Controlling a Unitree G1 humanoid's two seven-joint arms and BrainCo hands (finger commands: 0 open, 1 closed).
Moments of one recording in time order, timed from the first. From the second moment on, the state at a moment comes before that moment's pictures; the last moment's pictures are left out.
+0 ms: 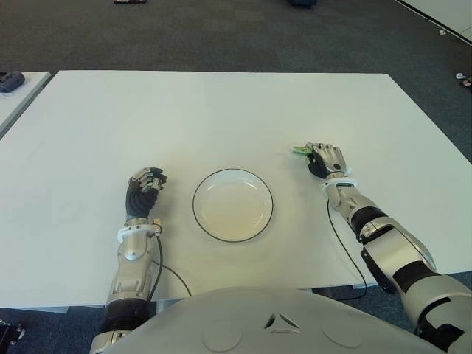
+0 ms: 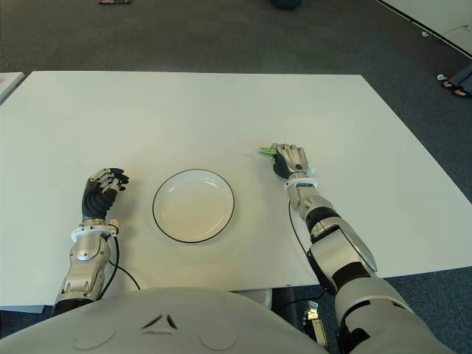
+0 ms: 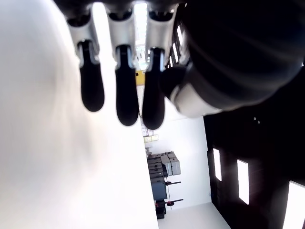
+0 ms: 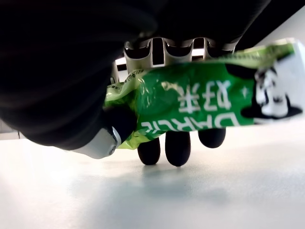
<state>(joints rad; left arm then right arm) 0.27 0.07 0.11 0.18 0.07 -0.29 0.16 -0.56 -0.42 0.57 1.21 -0.74 -0.26 -0.67</state>
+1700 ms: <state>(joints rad) 0.25 0.08 0.12 0.20 0.07 -0.29 0.16 -0.35 -0.45 0.43 0.57 -0.76 -0.42 -0.82</state>
